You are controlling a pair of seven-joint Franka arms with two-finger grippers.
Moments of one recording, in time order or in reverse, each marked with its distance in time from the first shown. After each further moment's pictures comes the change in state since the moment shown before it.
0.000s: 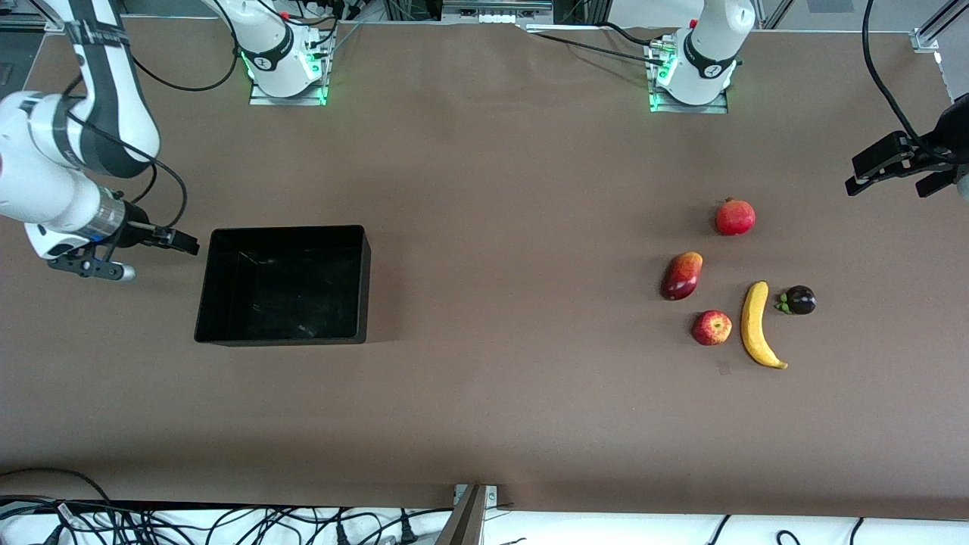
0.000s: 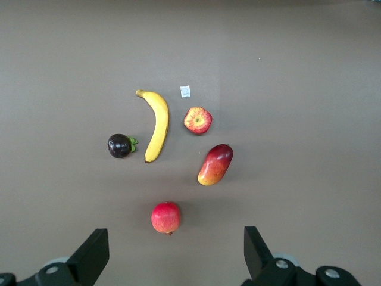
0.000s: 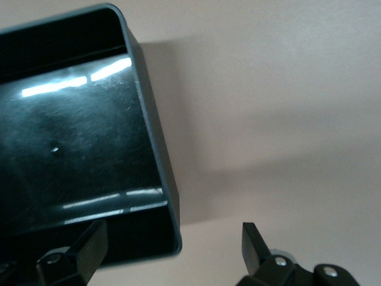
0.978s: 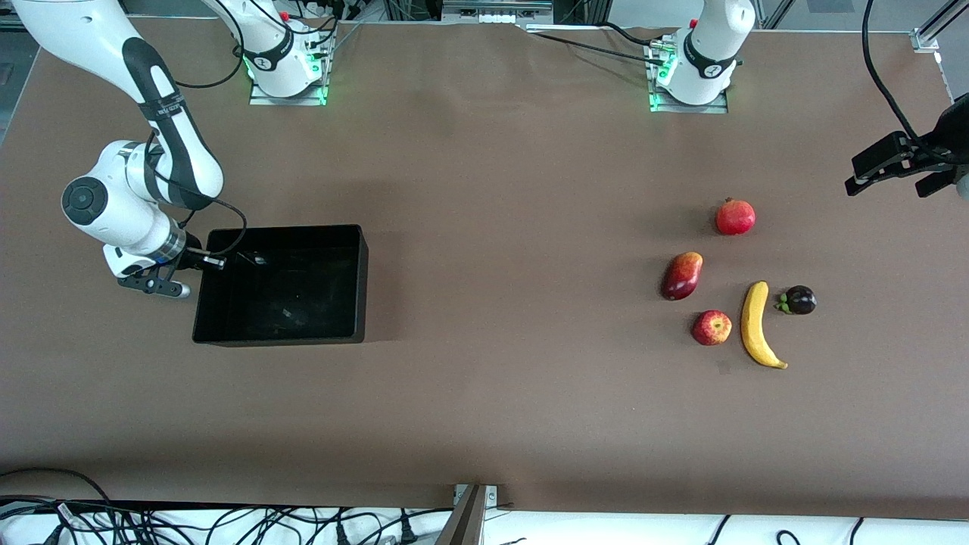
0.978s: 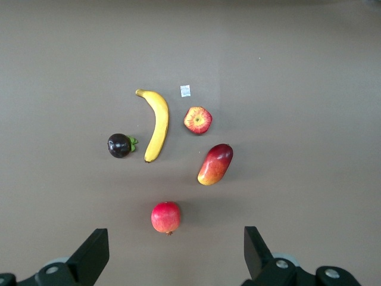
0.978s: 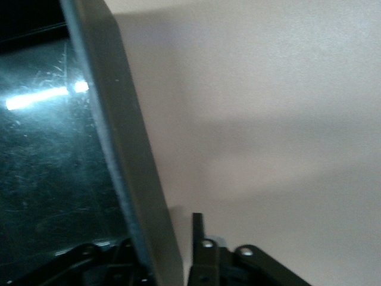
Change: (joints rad) left arm 0.000 0.000 0.000 -0.002 0.000 0.000 0.000; right arm 0.007 0.181 0.016 -0.100 0.024 0.348 0.007
